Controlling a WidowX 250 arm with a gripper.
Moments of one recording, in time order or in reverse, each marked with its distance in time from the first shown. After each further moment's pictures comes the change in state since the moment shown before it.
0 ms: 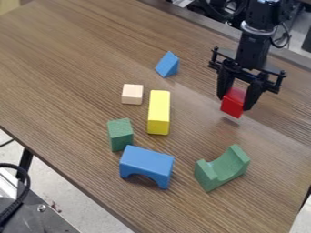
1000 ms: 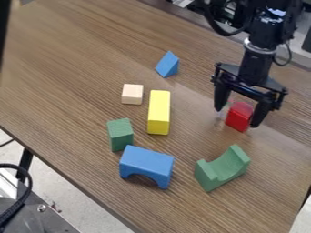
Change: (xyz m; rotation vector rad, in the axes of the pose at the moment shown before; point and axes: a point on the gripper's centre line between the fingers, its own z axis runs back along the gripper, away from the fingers) arm -0.012 -0.005 -0.001 0.020 -0.027 0.019
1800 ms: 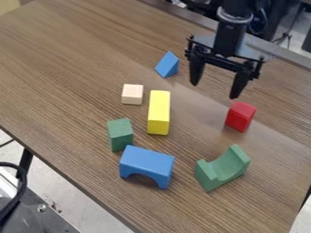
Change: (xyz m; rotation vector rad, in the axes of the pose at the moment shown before) arm 0.005 0.055 0.021 0.068 -0.099 0.228
